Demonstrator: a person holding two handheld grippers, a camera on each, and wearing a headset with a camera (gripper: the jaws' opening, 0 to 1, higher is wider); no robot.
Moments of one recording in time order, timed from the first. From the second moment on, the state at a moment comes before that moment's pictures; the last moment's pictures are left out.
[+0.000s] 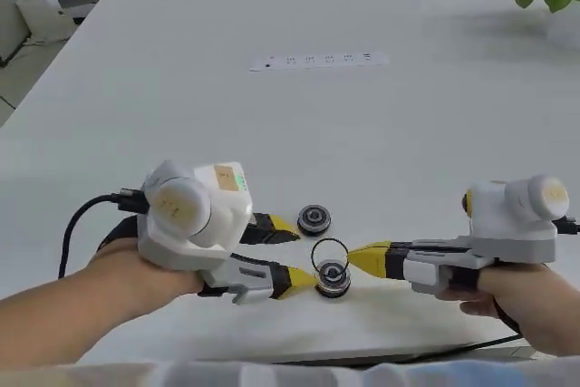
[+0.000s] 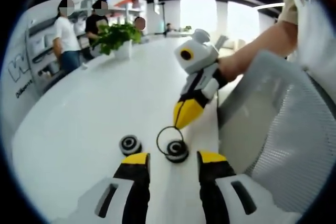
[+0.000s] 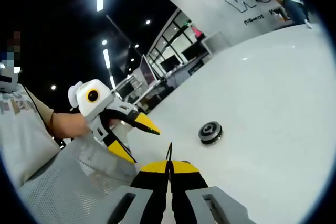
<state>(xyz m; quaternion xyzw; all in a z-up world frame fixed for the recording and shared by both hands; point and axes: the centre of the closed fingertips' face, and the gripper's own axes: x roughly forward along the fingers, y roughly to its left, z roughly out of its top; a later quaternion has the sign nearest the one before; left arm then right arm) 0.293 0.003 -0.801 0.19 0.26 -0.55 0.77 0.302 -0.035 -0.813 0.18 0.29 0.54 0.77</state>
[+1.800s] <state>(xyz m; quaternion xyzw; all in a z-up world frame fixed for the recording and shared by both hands) 0.287 0.080 -0.791 0.16 0.28 -0.50 0.81 0.299 0.028 -0.830 0.04 0.34 0.63 0.70</state>
